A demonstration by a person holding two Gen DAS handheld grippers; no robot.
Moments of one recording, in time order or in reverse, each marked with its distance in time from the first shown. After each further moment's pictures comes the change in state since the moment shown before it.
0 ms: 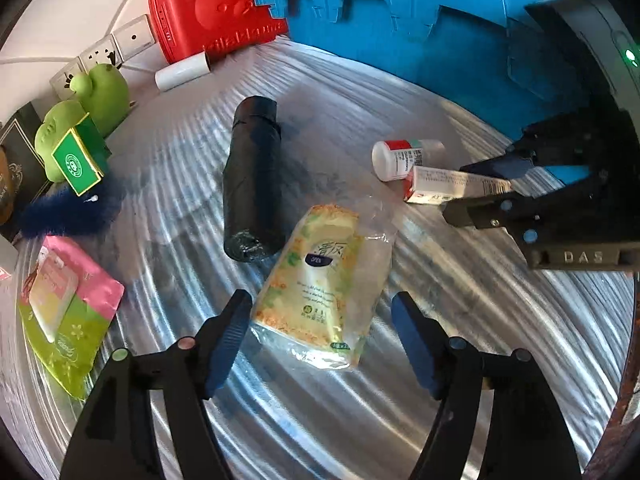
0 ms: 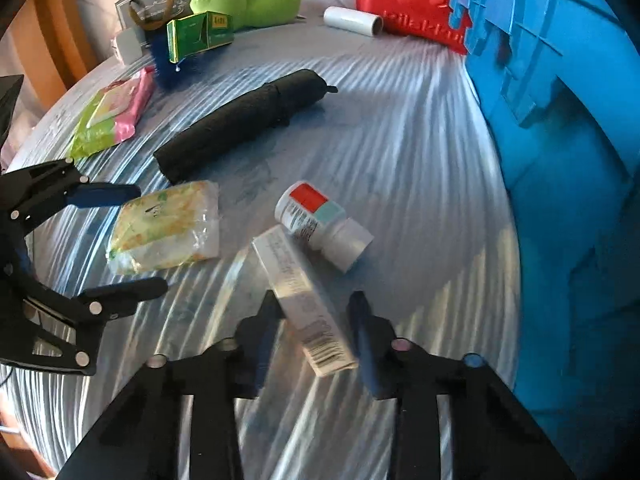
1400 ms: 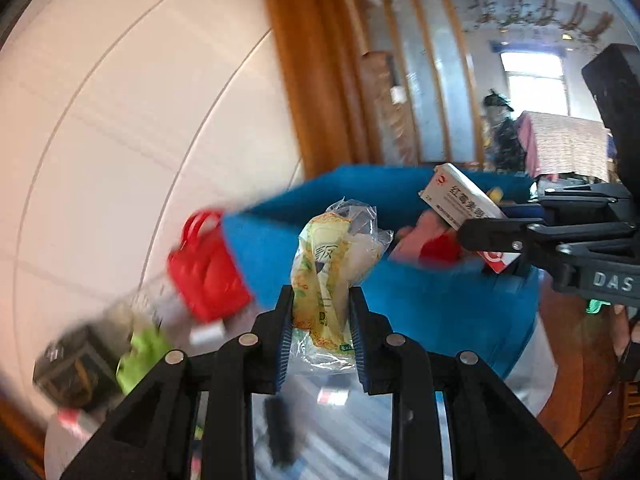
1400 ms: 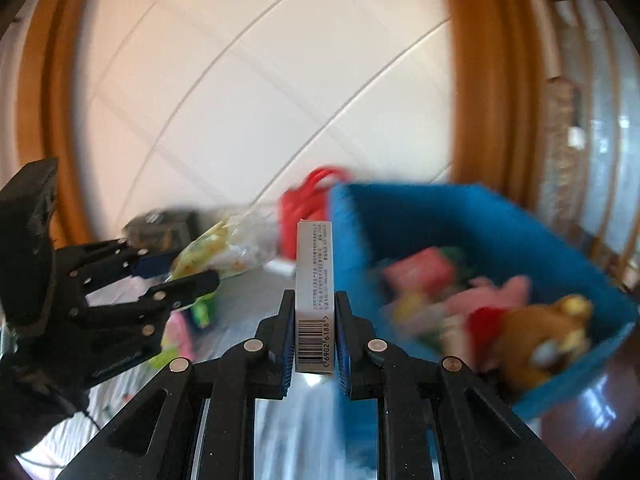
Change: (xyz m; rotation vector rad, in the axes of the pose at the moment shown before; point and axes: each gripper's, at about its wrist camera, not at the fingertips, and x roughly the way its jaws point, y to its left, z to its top) left arm -0.285 -0.088 0.160 0.182 -0.610 0.021; right arm -0.364 -0.024 -0.004 0.234 -0.655 -0.183
